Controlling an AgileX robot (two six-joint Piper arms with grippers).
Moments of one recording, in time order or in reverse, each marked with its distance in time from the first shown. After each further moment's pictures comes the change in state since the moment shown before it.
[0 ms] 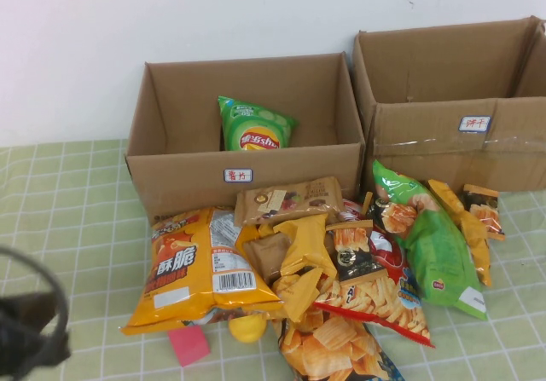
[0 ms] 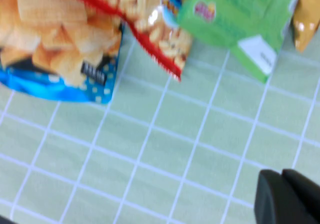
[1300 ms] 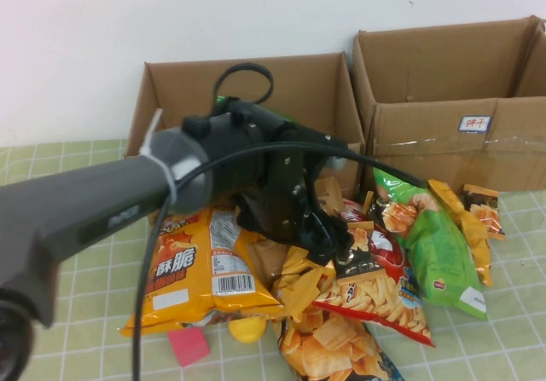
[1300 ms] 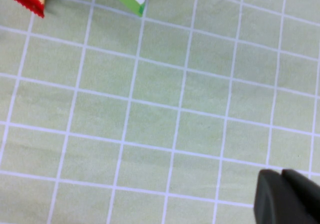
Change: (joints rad) right arm 0.000 -0.189 0.169 -0.390 0.085 0.326; left arm -0.613 1.235 -1.045 0.445 0.290 -0.426
